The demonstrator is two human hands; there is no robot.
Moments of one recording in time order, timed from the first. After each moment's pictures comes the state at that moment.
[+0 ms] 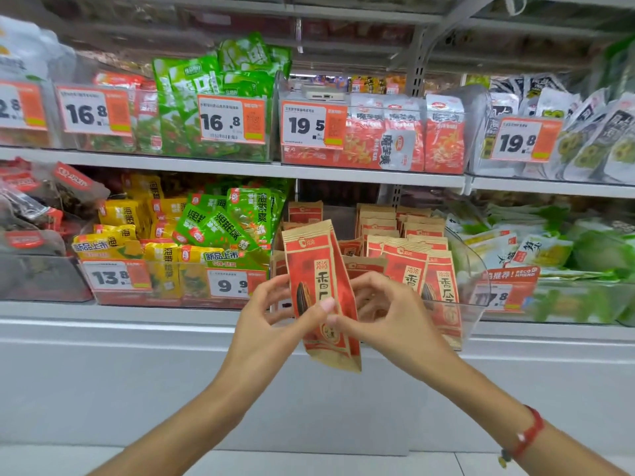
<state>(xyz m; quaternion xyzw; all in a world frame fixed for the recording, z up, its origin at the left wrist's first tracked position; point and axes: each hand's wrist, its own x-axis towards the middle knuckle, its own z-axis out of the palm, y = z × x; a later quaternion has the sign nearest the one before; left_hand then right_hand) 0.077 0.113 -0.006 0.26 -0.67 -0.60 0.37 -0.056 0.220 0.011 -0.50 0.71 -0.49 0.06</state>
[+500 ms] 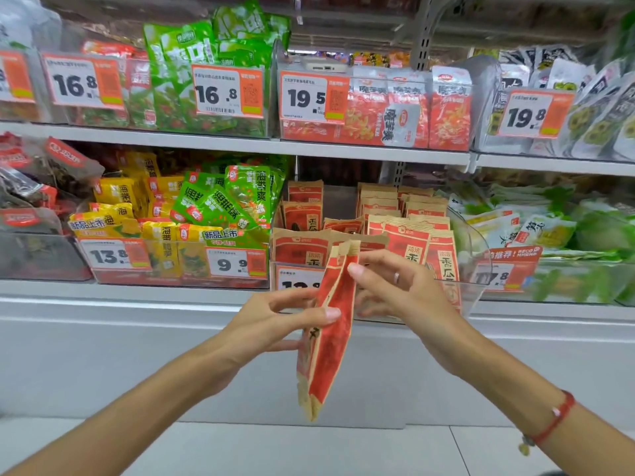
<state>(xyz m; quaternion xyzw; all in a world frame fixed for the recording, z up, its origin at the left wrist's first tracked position) 0.089 0.102 -0.005 0.21 -0.73 -0.63 0.15 -0.049 0.235 0.024 -0.43 0.63 -0.60 0.24</state>
